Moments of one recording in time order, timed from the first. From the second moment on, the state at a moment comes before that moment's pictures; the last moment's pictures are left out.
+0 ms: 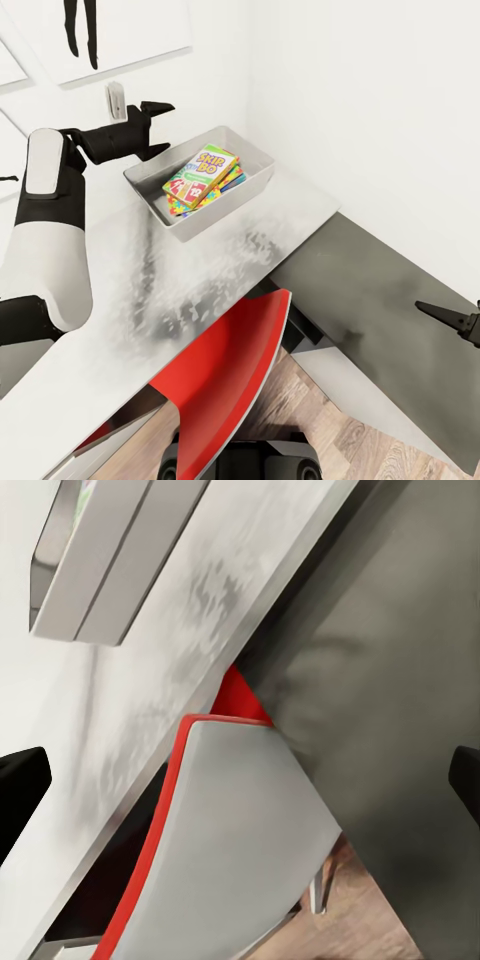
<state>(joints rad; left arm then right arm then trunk) -1.51 0.06 0.18 -0.98 1.20 1.00 0.12 -0.26 -0.55 -0.59 -1.62 -0.72 1.04 0.96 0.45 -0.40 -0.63</state>
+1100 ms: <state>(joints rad) -1.42 0.02 0.12 -1.06 1.21 1.00 -0.09 -0.26 -0.56 -0.59 -1.62 -0.72 1.04 0.96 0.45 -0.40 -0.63</state>
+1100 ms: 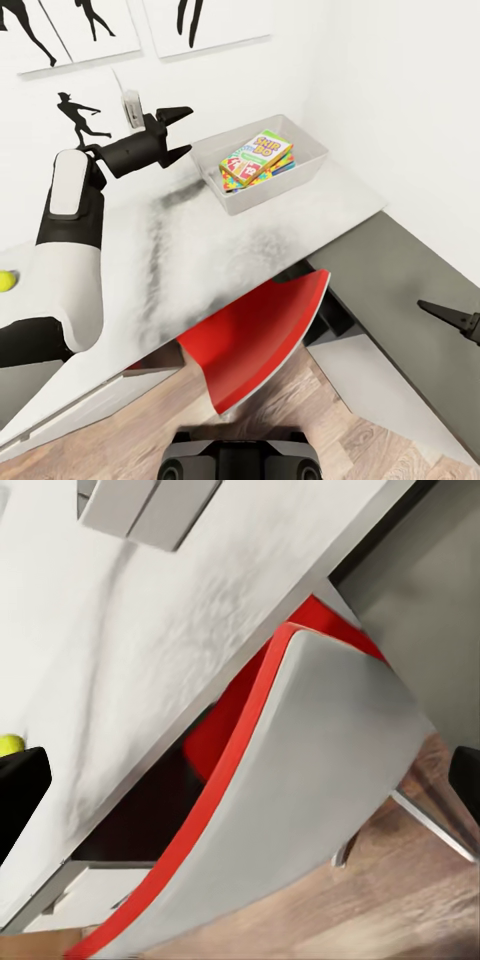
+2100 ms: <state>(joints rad) -1.38 -0.07 0.07 -1.13 1.20 1.00 -0.11 -0.37 -0.62 -0.64 -1.62 -0.72 1.04 0.91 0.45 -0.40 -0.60</state>
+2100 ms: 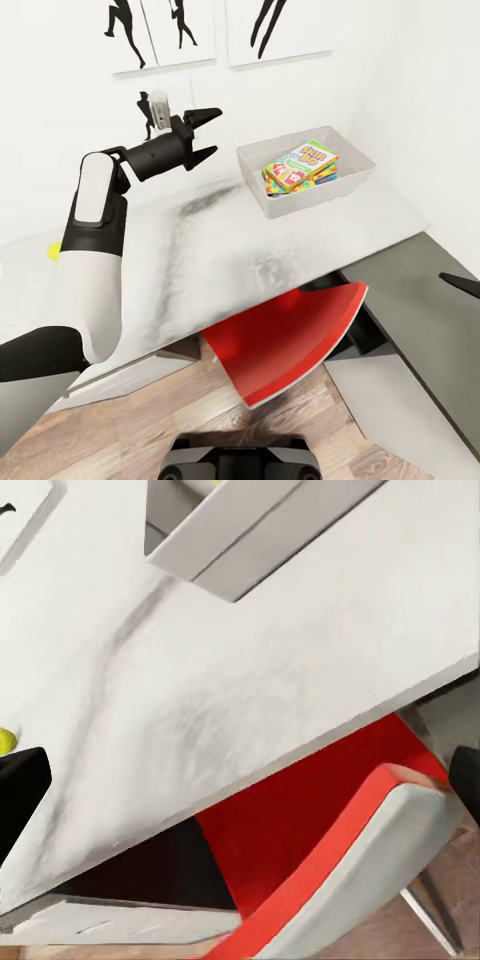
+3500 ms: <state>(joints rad) -1.02 0.22 0.26 -1.39 1.25 1.00 -0.16 -1.22 -0.37 0.11 -1.60 -1.16 1.05 -0.14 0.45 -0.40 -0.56</state>
